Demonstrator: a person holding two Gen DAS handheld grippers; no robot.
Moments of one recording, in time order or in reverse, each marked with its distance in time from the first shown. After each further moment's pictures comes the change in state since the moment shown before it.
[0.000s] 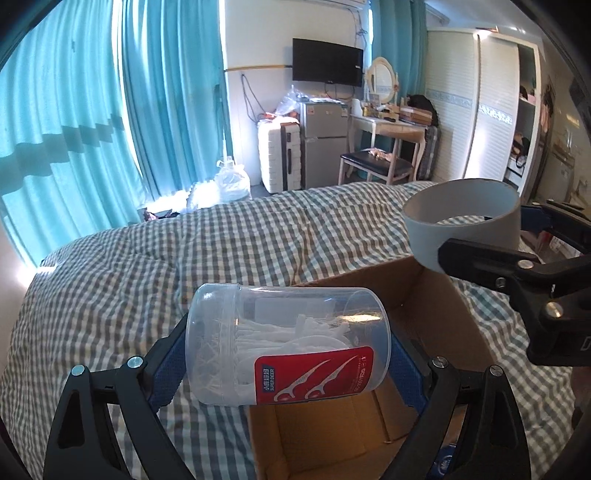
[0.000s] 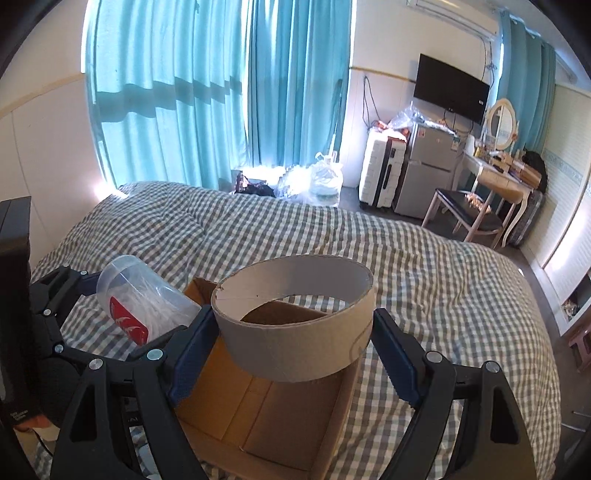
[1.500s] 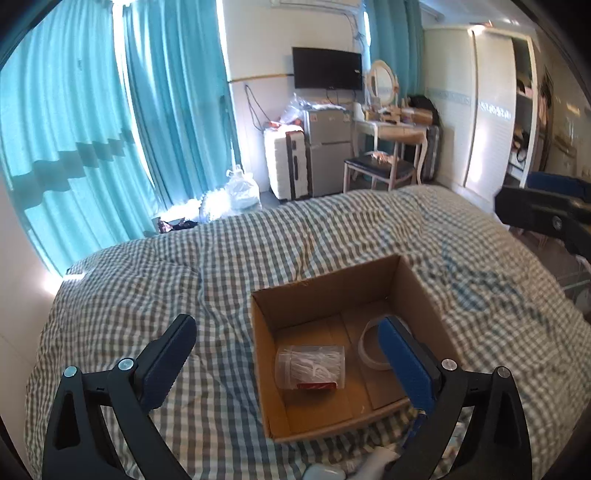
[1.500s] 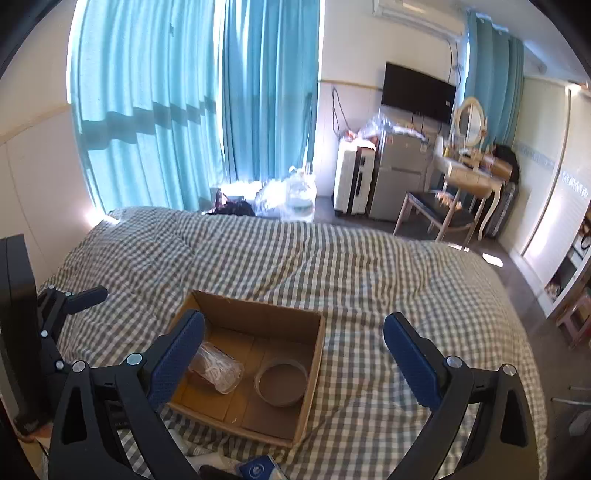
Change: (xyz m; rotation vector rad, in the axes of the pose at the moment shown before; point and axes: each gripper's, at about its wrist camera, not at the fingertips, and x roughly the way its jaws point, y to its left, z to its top) left arm -0.100 -0.007 0.003 0.007 -0.031 0.058; right arm -0.118 -0.016 0.003 0.063 -0.075 -0.081
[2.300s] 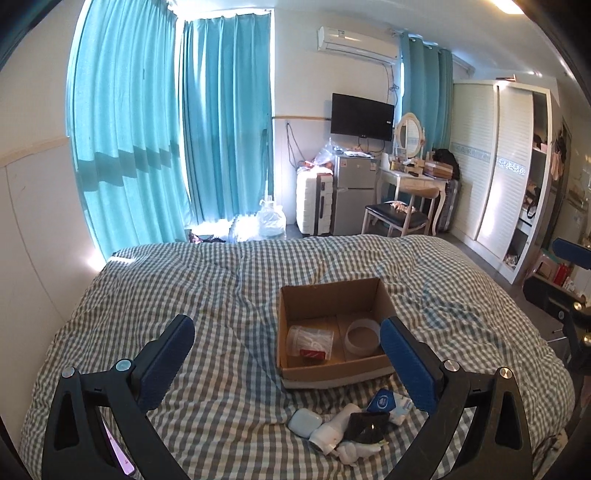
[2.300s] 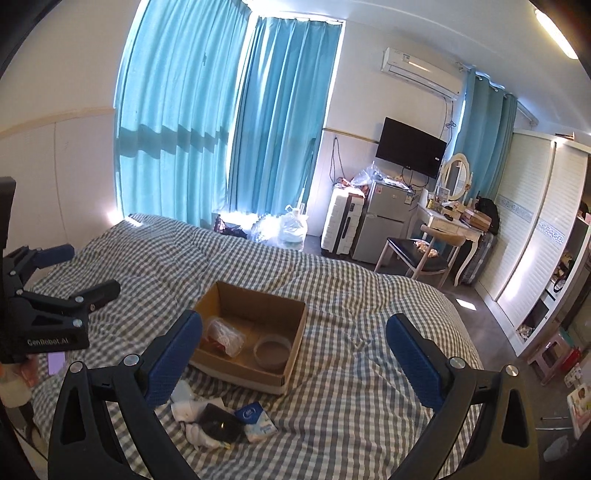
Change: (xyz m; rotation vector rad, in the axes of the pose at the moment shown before) left arm -0.164 0.001 -0.048 -0.144 -0.132 0.084; right arm -0.170 0.033 -0.065 -0.117 -0.140 -0.061
